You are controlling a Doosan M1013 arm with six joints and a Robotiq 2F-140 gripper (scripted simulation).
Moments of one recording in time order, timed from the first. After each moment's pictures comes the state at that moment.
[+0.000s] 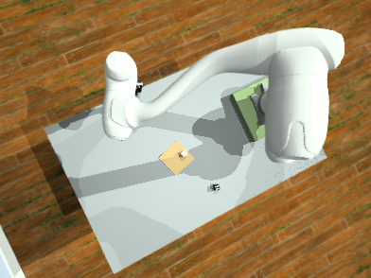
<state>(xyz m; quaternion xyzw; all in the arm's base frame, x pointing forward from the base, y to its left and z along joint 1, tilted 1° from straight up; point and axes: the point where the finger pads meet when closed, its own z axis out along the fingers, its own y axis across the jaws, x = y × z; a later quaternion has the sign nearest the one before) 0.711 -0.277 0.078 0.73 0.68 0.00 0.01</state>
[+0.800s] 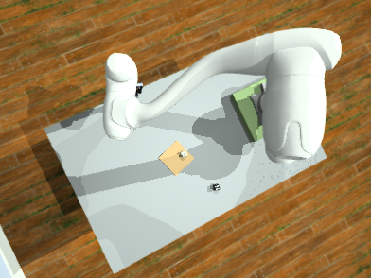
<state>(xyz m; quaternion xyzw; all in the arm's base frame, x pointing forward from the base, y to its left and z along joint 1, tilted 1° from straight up) 0.712 -0.277 0.067 0.73 0.68 0.00 0.01</state>
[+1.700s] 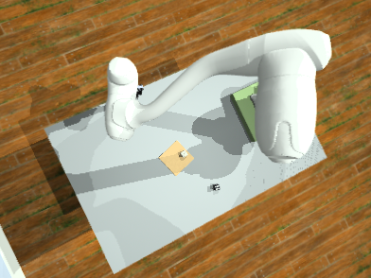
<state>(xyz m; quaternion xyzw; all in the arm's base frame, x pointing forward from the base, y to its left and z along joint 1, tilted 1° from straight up) 0.712 -0.277 0.033 0.73 0.68 0.00 0.01</state>
